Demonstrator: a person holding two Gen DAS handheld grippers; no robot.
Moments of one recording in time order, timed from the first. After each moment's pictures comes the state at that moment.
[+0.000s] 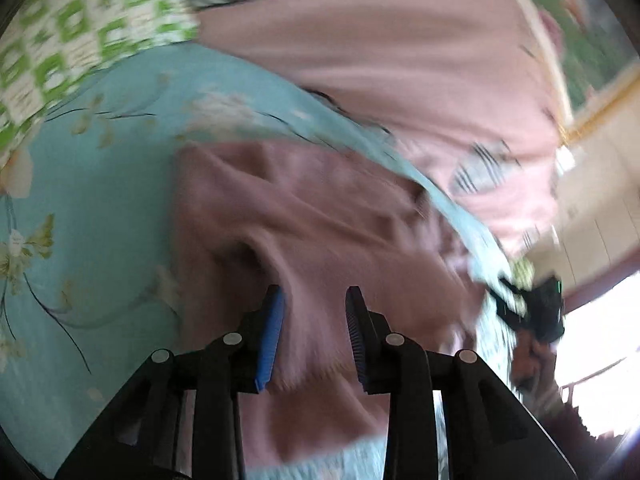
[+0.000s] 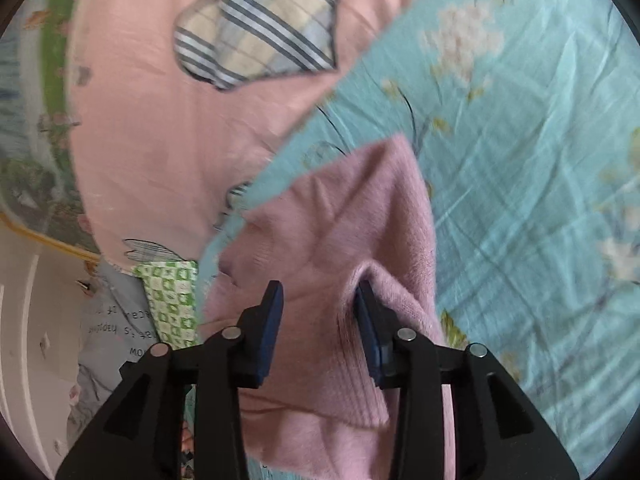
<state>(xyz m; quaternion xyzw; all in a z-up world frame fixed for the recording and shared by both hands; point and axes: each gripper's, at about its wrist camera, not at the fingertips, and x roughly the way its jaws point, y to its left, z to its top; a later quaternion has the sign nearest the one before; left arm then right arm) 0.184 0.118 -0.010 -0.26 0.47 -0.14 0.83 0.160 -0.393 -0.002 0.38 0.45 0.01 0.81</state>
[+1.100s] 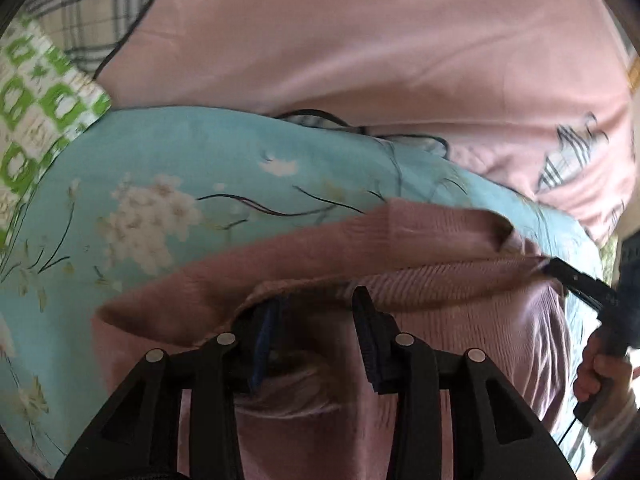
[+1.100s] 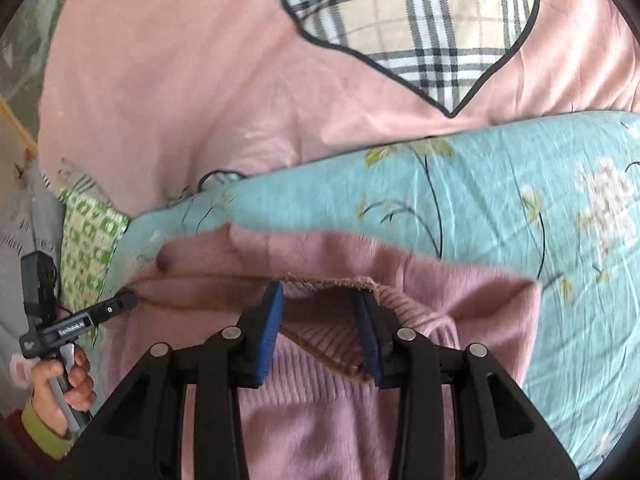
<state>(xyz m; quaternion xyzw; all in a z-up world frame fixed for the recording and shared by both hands) 0.339 0.060 -0.037 -0.13 0.50 -0.03 0.86 0.270 -0.319 -0.015 0.14 0.49 -0.01 0.86</state>
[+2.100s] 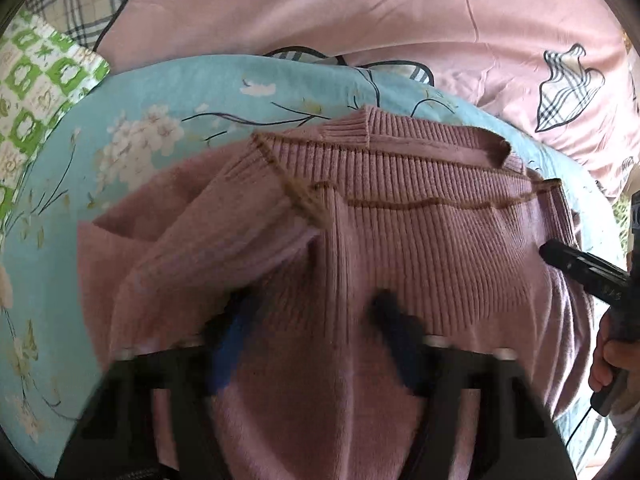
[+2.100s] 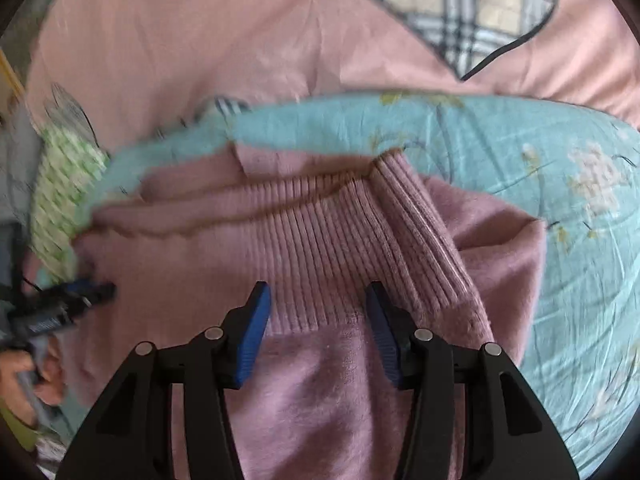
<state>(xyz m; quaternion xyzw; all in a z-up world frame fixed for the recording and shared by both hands) 0.299 0.016 -0.064 -0.07 0.53 -0.03 0.84 0.251 -0.285 -0.040 0.04 0.55 -0.03 0.83</state>
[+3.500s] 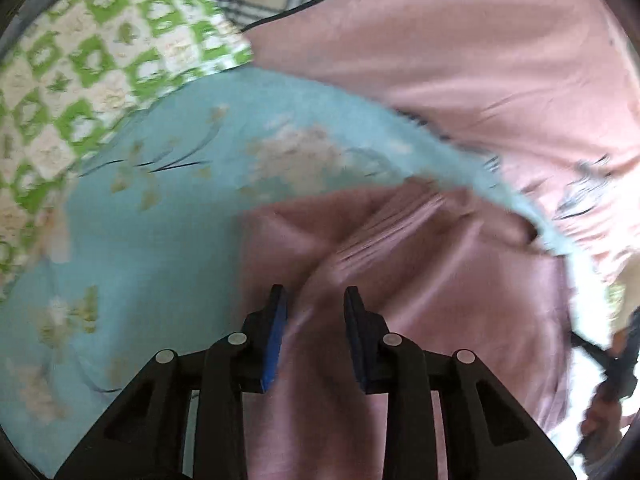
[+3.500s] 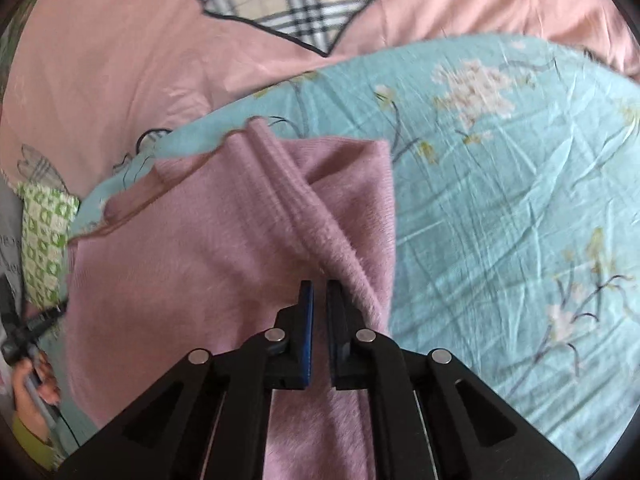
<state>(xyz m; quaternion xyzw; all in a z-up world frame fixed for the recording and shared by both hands) 0.250 0.117 -0.033 -0.19 0.47 0.03 0.86 0.185 -0.328 -0.023 0.11 0.52 -0.12 0.84</state>
